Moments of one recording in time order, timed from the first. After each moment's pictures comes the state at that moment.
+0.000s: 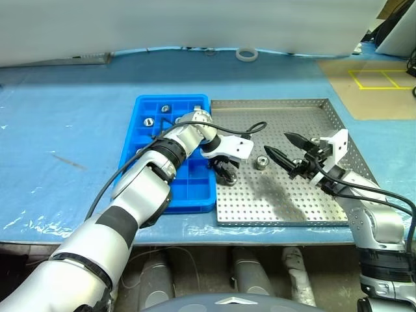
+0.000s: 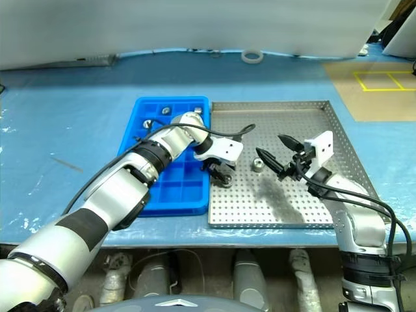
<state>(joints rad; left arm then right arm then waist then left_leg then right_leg) -1.26 0.04 -0.50 1.12 0.30 -0.19 -1.42 -0.13 -0.54 -0.23 -0.23 0.56 0.42 0.72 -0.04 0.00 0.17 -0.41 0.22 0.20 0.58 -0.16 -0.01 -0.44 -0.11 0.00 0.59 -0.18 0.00</state>
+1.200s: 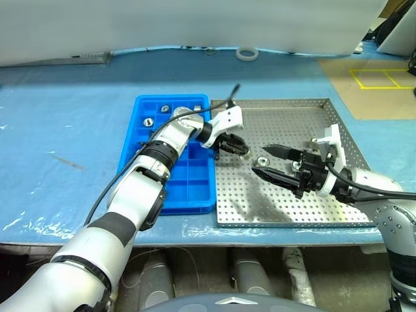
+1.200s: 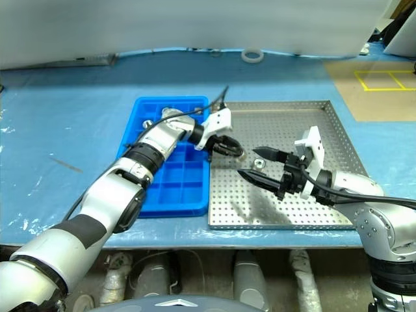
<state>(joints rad) -1.15 0.07 -0.19 0.96 0.09 0.07 -1.19 -0.17 -0.72 -0.23 -0.46 0.89 0.77 0.83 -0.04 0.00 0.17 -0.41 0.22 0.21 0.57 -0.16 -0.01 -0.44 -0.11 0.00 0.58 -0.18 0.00</state>
